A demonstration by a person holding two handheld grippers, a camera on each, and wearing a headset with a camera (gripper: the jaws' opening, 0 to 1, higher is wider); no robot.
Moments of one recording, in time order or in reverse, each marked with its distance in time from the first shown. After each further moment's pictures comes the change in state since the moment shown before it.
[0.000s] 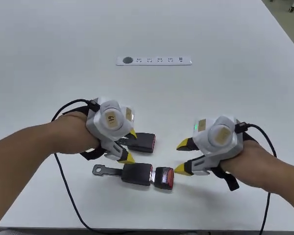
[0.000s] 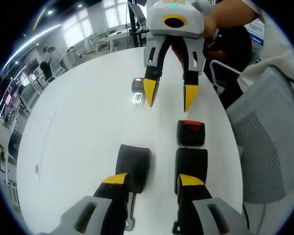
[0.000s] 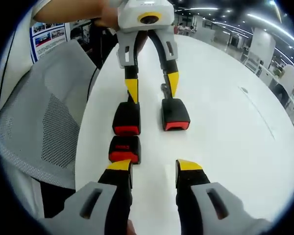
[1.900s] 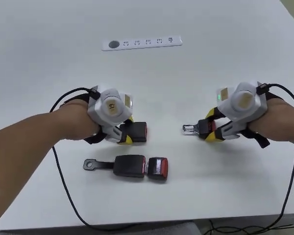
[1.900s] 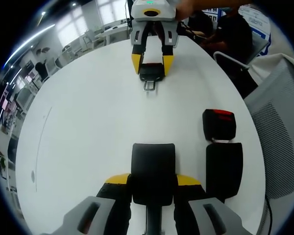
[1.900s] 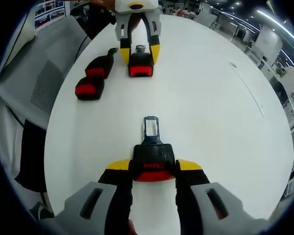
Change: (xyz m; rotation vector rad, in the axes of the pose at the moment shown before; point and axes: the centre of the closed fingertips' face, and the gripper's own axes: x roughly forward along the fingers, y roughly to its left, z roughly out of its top) left arm 0.044 0.027 -0.009 0.045 0.044 -0.015; right arm -0.020 -0.074 -0.084 -0.074 0.180 -0.023
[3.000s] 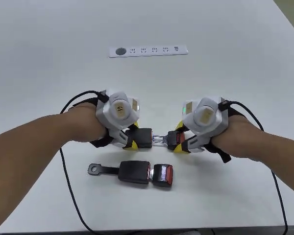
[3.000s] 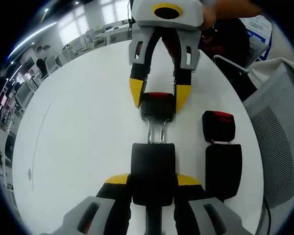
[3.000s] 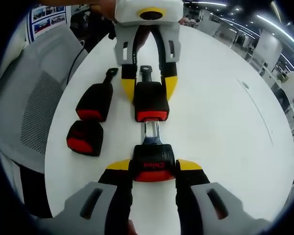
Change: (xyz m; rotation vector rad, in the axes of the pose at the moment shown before) left arm 0.002 0.003 0.000 -0.023 -0.014 -0.025; right arm 0.043 0.023 0.088 -0.002 -0.075 0.004
